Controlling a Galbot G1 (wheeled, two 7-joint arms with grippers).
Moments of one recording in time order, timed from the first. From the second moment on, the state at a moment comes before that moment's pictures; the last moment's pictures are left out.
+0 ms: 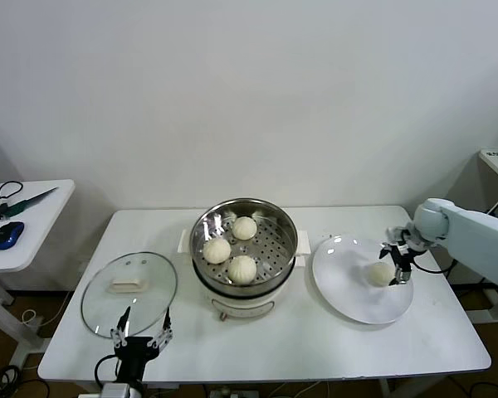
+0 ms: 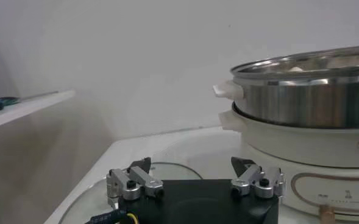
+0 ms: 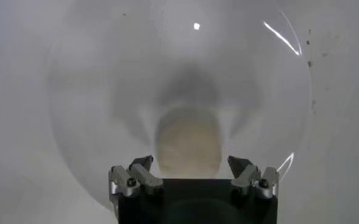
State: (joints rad) left arm 1.73 -1.51 -0.57 -2.02 0.06 0.01 -0.07; right arm 0.23 0.75 -1.29 0.91 0.20 -0.04 -0.94
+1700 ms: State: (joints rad) left arm 1.74 -1.47 -0.57 -2.07 0.03 0.02 -0.08; right arm 0.89 1.11 -1.71 1.41 0.86 -0.31 -0.77
